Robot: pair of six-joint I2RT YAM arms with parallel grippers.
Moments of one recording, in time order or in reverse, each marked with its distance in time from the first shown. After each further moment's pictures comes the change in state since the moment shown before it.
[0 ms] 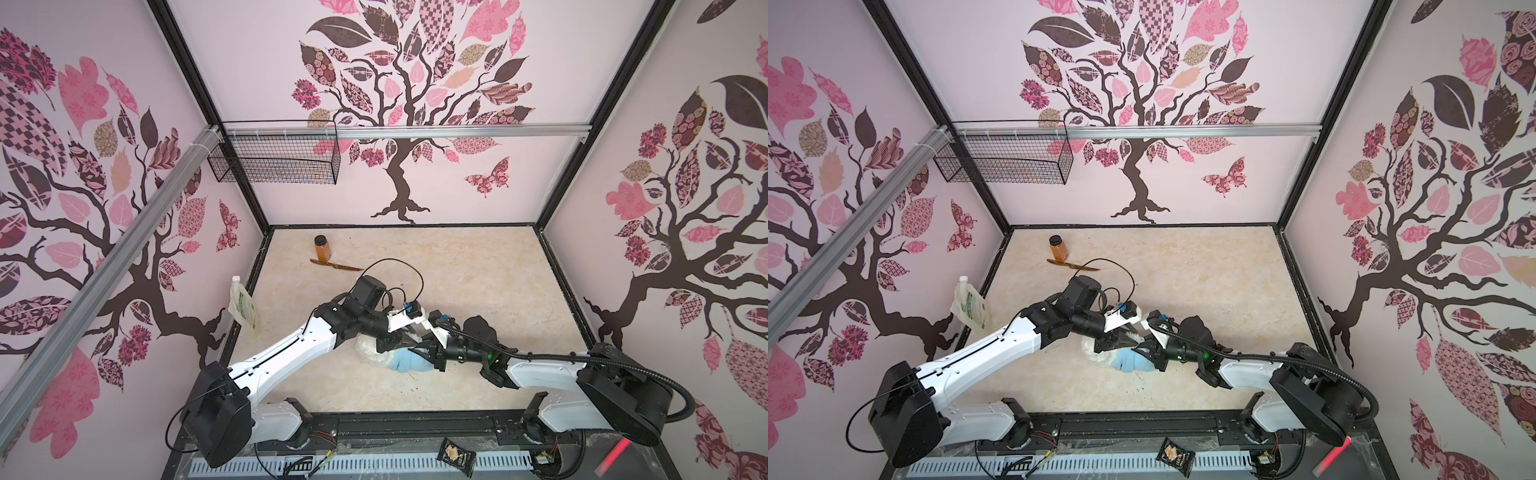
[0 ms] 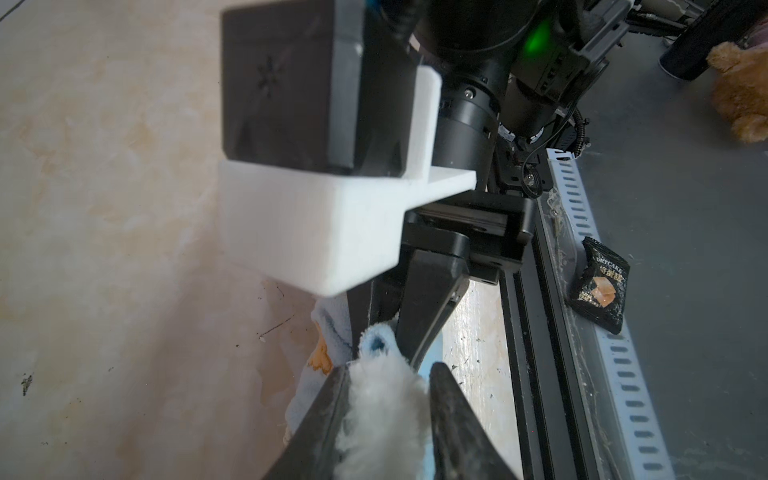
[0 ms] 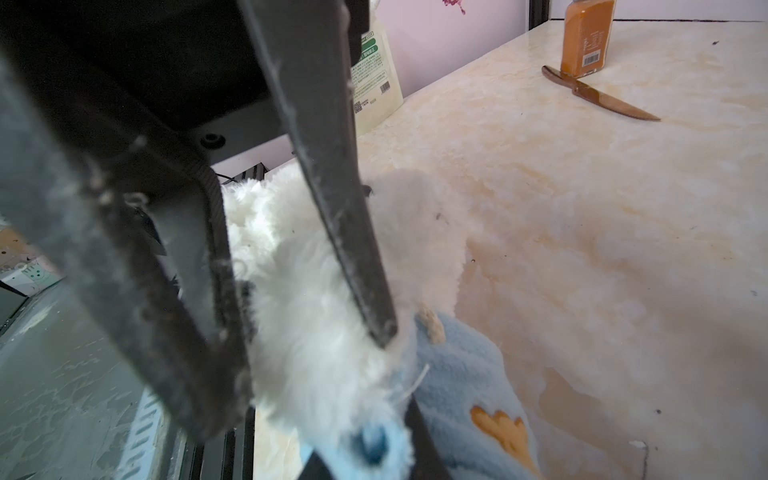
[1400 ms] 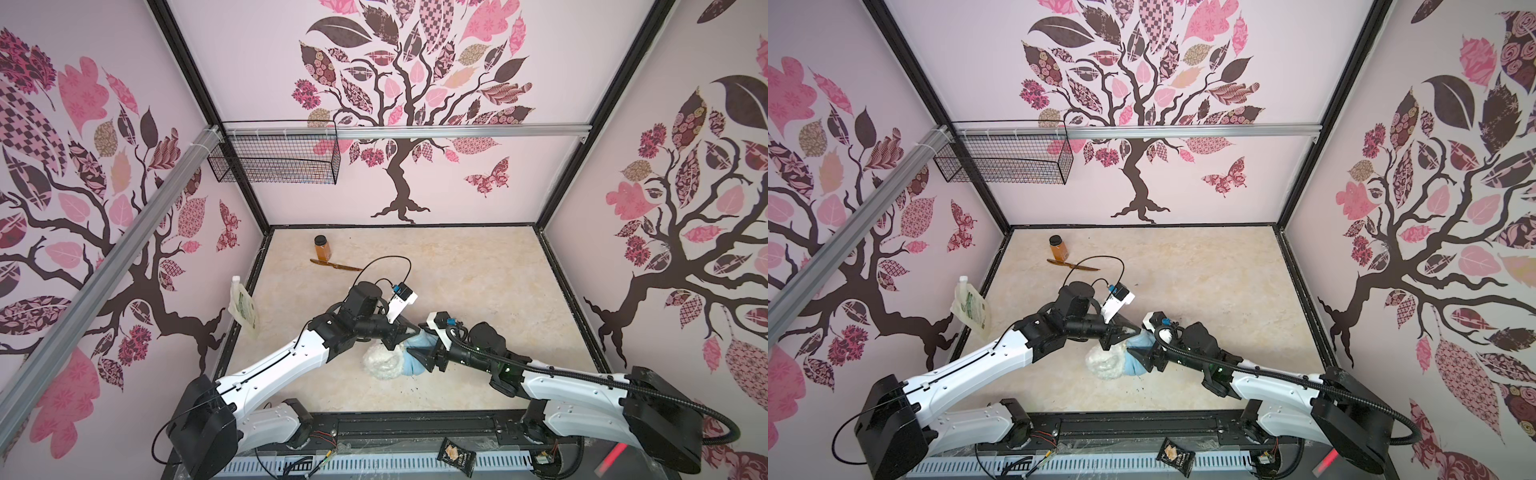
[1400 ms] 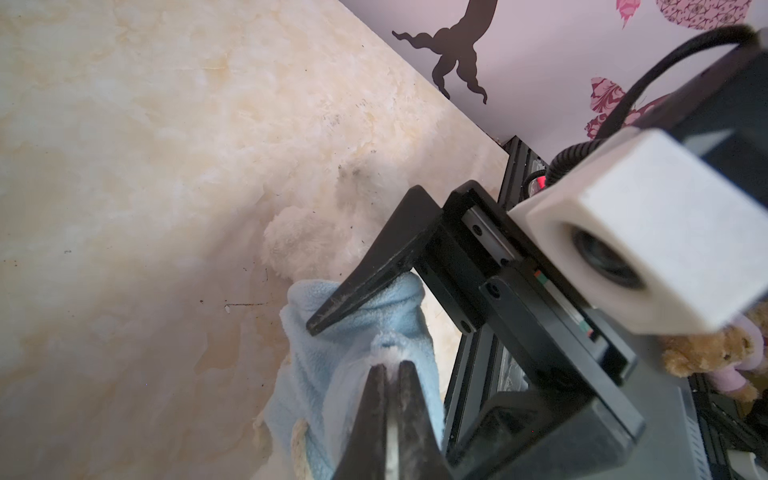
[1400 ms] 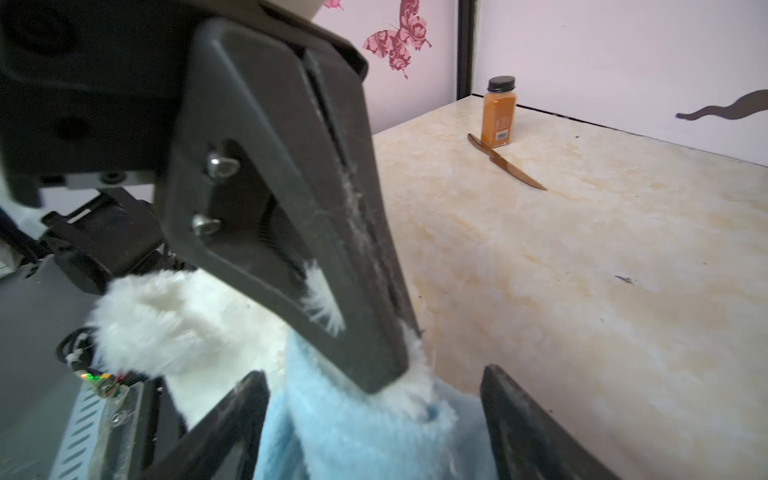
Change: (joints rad) left arm -0.041 -0.104 -0.113 0.270 -0.128 -0.723; right arm 0.113 -0.221 0.004 -0.150 0.341 -0.073
